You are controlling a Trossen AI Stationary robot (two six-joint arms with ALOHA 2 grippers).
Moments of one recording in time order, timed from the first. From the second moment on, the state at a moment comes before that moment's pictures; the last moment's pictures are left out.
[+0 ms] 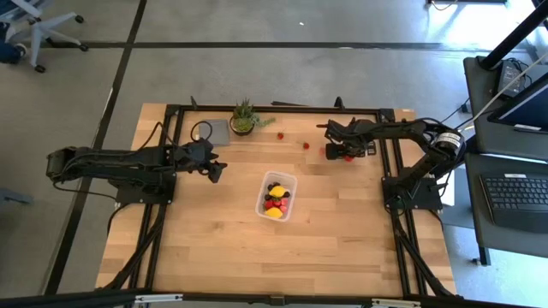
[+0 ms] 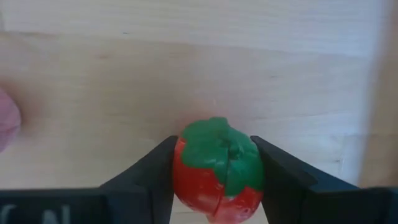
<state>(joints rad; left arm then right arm) 0.20 0.79 0.37 -0.32 -0.25 -0.59 -0.58 1.61 0.78 -0.76 0.22 0.95</state>
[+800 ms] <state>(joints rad) 0.20 0.79 0.37 -0.32 -0.25 -0.59 -0.07 1.50 1.11 -0.43 -0.02 0.78</state>
